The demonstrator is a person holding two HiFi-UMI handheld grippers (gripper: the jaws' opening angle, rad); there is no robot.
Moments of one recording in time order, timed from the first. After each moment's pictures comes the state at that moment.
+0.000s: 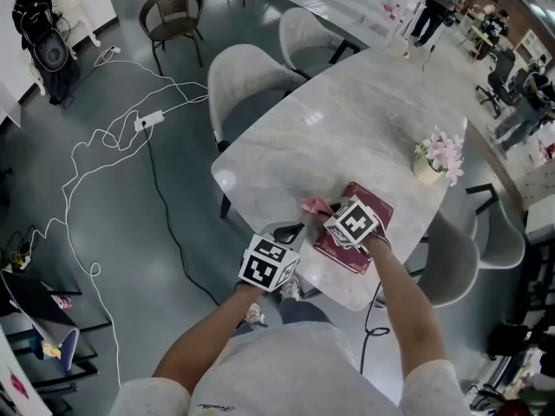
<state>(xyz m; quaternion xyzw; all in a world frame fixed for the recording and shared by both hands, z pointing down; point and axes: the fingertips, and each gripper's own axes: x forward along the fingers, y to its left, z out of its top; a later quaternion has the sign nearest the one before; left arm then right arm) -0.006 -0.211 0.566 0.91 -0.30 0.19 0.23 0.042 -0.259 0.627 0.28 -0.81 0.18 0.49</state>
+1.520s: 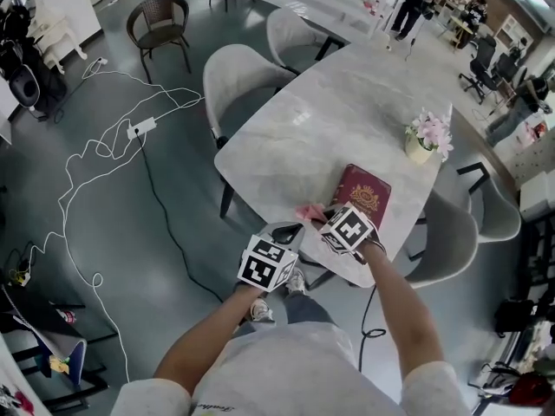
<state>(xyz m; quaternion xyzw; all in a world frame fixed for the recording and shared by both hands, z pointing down) -0.040 -0.158 0.561 0.92 -0.27 0.19 0.22 -0.002 -0.186 0.626 0.30 -0.80 0.20 0.48</state>
